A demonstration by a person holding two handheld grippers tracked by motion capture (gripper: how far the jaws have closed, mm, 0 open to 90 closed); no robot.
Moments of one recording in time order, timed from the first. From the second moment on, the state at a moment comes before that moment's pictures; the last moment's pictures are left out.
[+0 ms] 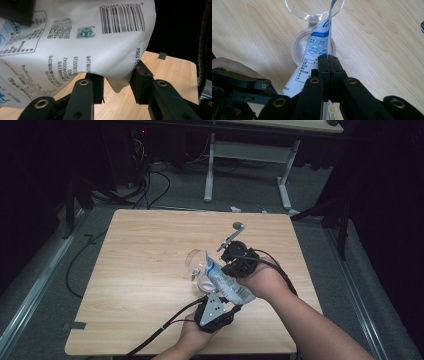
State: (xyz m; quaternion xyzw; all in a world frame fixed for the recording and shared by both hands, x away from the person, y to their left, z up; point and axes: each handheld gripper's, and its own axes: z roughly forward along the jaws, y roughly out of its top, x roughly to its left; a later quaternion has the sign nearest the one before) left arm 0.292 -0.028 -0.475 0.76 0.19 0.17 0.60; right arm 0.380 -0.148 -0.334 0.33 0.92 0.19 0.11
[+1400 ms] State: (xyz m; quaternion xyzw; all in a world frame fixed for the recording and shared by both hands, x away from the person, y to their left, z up) left arm 0.292 -0.016 -0.488 0.76 0.20 0.15 0.59; right arm 0.371 -0.154 -0.330 0.33 0.92 0.19 0.11
